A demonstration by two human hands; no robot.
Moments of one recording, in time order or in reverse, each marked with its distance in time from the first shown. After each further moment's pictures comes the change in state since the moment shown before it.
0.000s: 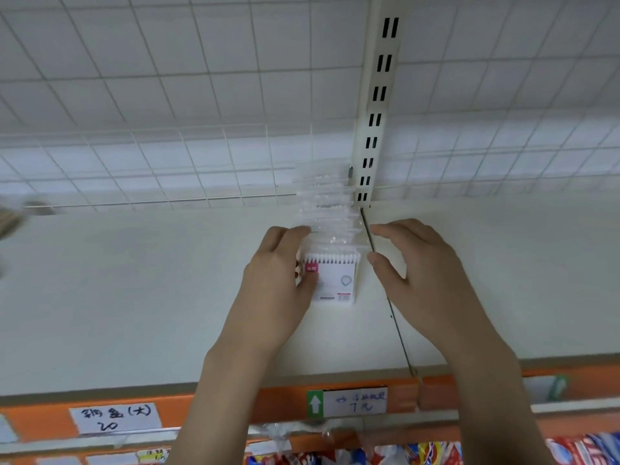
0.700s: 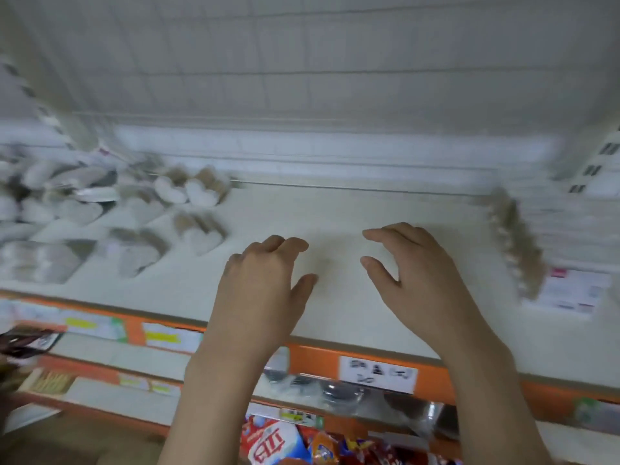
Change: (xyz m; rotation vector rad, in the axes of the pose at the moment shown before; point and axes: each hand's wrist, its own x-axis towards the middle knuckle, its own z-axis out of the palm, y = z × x) left_hand -0.086 -0.146 -0.208 0.425 0.080 -0.149; right_hand 0.016 -0.222 0.137 0.010 -0.154 -0.185
